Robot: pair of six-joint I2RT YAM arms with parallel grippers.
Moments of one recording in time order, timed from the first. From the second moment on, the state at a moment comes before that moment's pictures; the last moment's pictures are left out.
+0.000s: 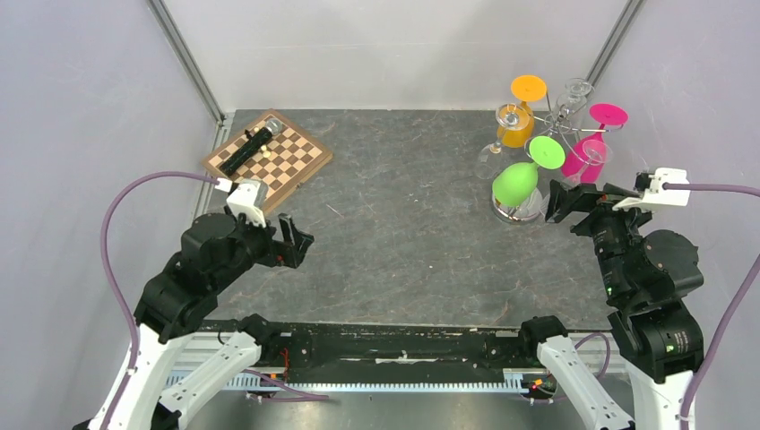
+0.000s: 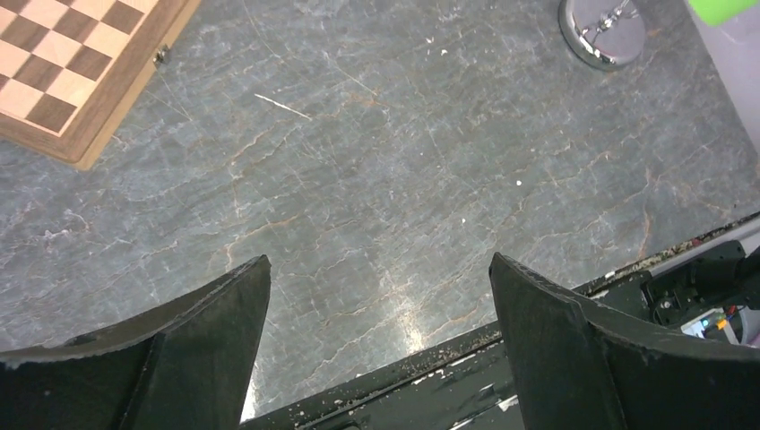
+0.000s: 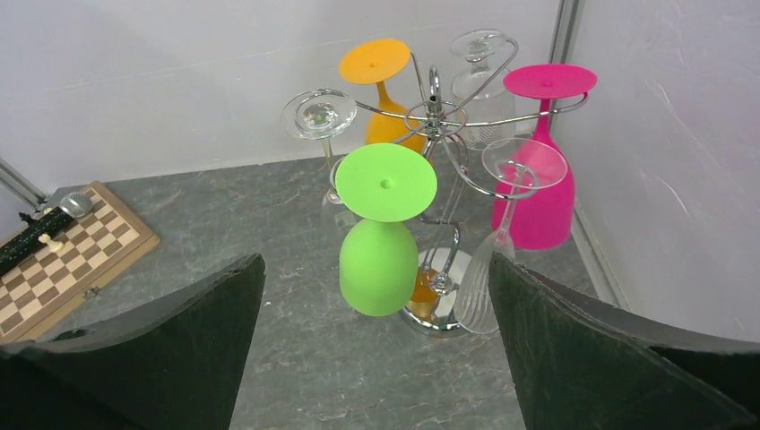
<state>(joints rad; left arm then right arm) -0.53 0.62 1.11 -0.95 -0.05 -0.31 0.21 0.55 1.25 -0.68 0.24 0.14</state>
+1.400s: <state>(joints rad) -0.53 0.44 1.16 -1.05 -0.02 -0.31 0.15 1.25 1.81 -0.81 0.36 0.06</state>
